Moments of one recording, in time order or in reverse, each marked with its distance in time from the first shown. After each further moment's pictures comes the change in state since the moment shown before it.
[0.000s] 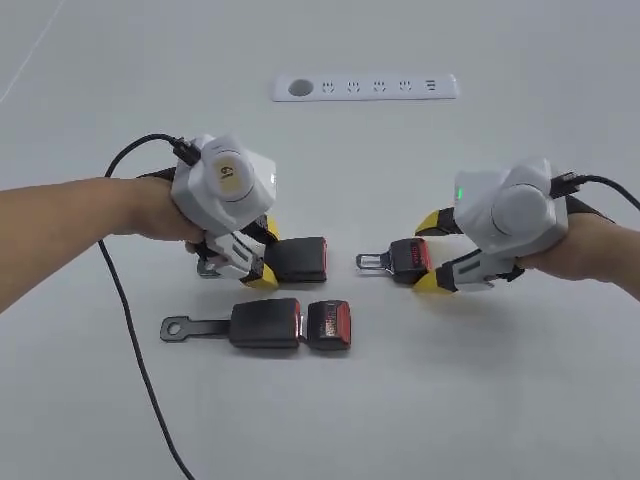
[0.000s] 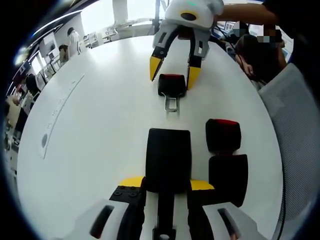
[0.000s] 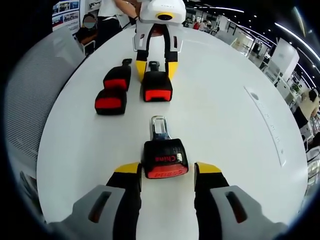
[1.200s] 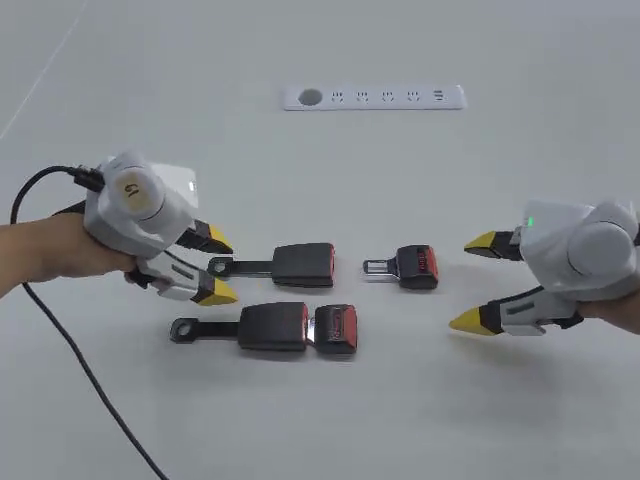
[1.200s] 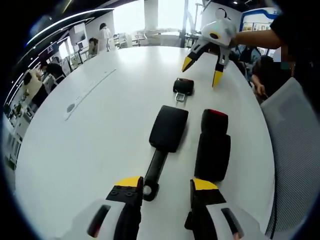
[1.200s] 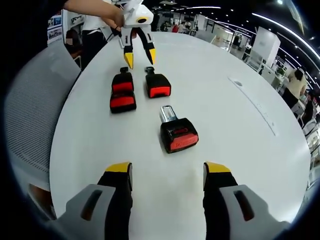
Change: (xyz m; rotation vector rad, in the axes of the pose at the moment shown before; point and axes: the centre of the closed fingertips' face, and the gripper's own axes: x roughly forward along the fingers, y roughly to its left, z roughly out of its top) left arm -0.053 -0.021 -0.051 -0.224 -0.133 0.137; right arm -0.039 0.031 -0.026 0.162 -0.061 -0.085
